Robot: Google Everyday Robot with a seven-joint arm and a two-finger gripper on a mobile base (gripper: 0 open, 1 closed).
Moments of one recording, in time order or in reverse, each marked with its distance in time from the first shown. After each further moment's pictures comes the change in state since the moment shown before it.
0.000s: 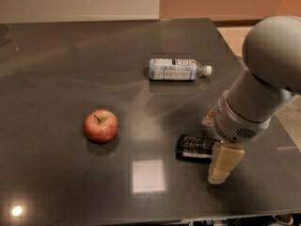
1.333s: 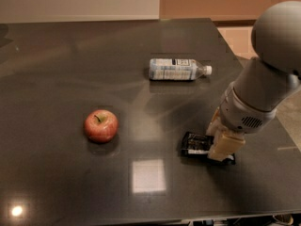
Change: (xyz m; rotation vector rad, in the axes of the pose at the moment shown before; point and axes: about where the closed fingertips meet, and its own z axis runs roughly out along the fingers) arm 0.003 -0.010 -0.013 -0.031 -0.024 0.058
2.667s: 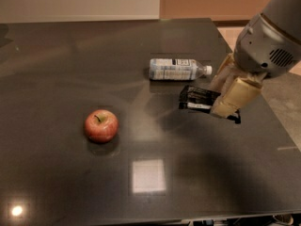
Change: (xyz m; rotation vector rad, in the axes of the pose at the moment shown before) arm -0.044 -0.014 -0.111 0.010 -0.160 -0.025
